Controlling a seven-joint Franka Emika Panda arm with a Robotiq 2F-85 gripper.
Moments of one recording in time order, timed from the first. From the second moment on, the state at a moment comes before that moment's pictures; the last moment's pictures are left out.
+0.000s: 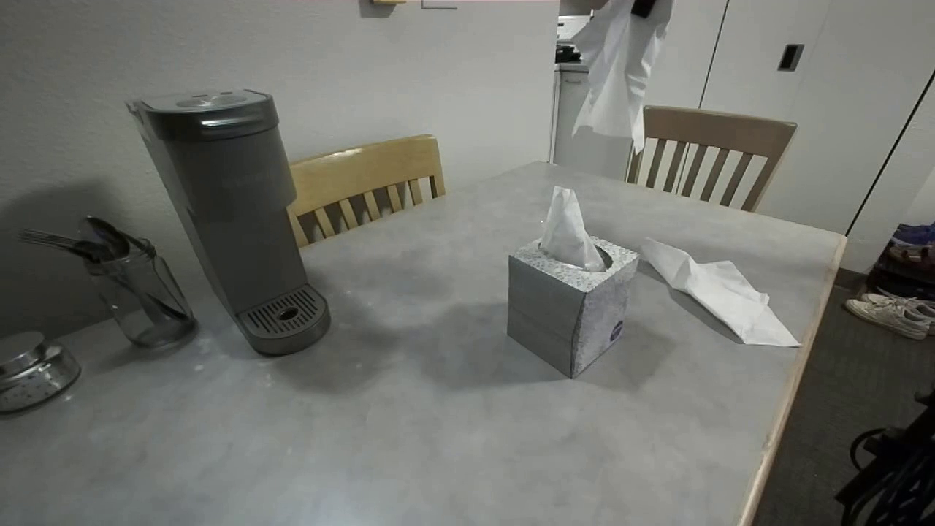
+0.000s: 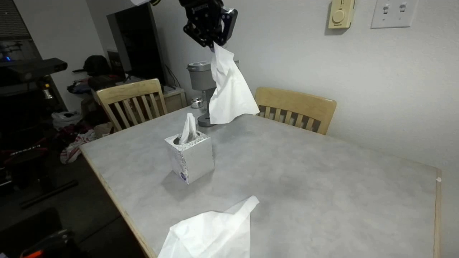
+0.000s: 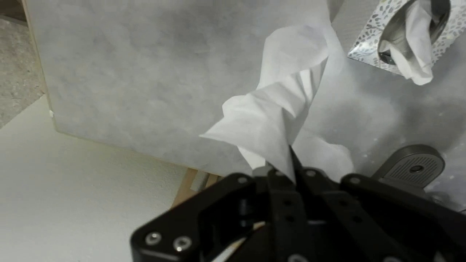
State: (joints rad) arm -0.03 -0.13 -0.14 -2.12 -0.02 2.38 -0.43
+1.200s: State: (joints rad) arm -0.10 -0.13 -0.28 -2.37 0.13 2.61 -0.65
